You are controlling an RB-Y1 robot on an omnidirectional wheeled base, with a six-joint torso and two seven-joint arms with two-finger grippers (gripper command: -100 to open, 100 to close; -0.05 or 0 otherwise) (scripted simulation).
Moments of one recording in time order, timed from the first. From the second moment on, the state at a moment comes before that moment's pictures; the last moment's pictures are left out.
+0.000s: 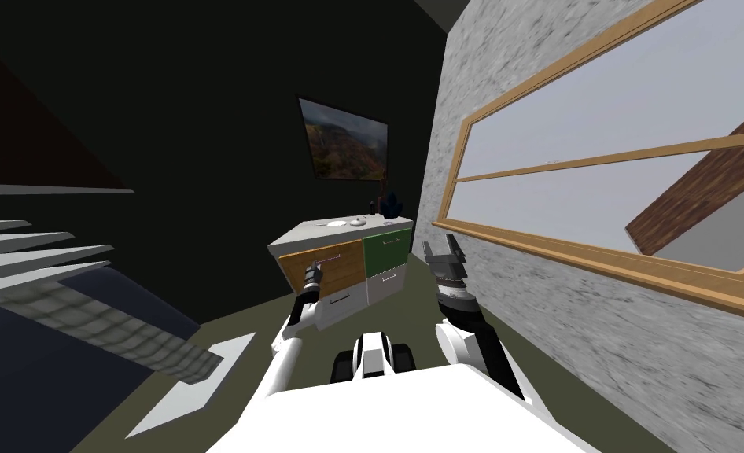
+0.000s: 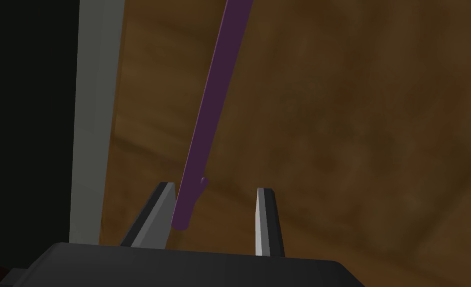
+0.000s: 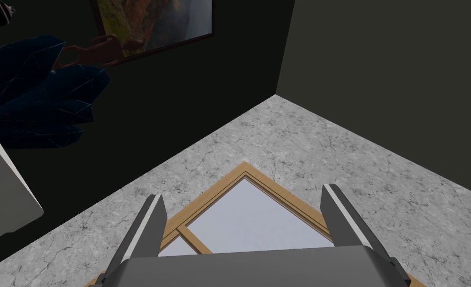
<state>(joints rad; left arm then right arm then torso) -0.08 0.08 0.19 -1.27 0.27 -0.40 0.04 0.51 -0.04 0.06 -2.35 -0.01 -0.47 -0.16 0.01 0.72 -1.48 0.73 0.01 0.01</state>
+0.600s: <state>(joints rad) 0.04 0.05 0.18 -1.42 0.28 -0.37 0.03 0.51 -0.04 0.06 -2.35 -0.01 -0.47 -0.16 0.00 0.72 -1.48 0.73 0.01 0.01</state>
